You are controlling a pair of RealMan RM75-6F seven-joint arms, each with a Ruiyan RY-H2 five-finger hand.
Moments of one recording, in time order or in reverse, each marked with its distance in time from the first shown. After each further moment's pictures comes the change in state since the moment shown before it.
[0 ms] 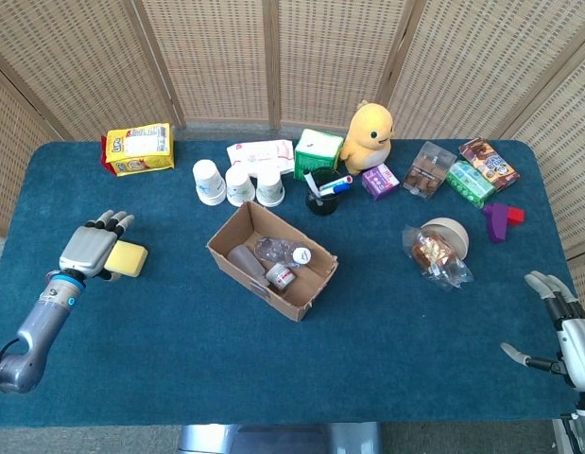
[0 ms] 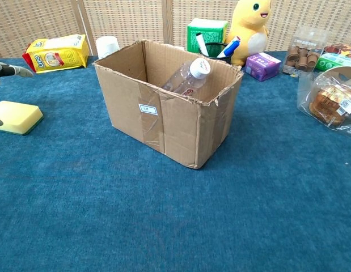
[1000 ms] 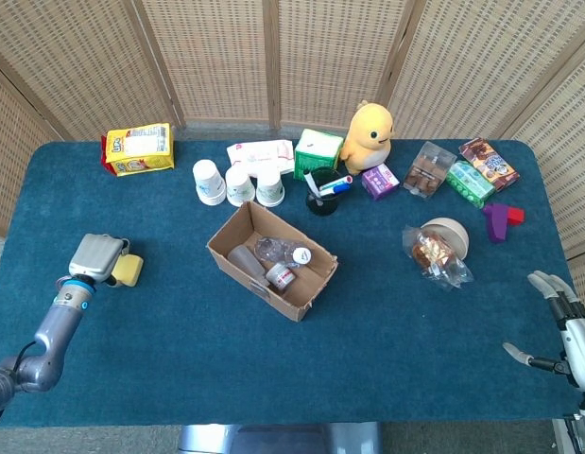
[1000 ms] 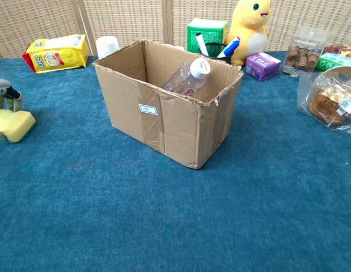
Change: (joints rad) left arm 0.001 -0.107 0.003 0.074 -0.092 -0.007 0.167; right arm 0.000 0.010 -0.001 0.001 0.002 -0.001 0.032
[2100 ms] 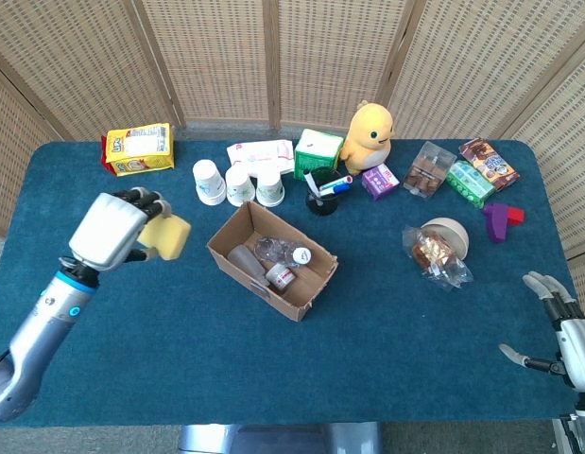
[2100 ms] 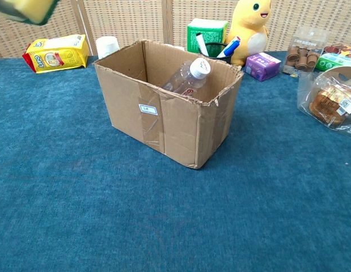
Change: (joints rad) left arm -0.006 0.374 -0.166 -0.656 0.375 0.373 -0.085; right arm 0.003 -0.003 -0.005 -0.010 -0.009 -0.002 -0.010
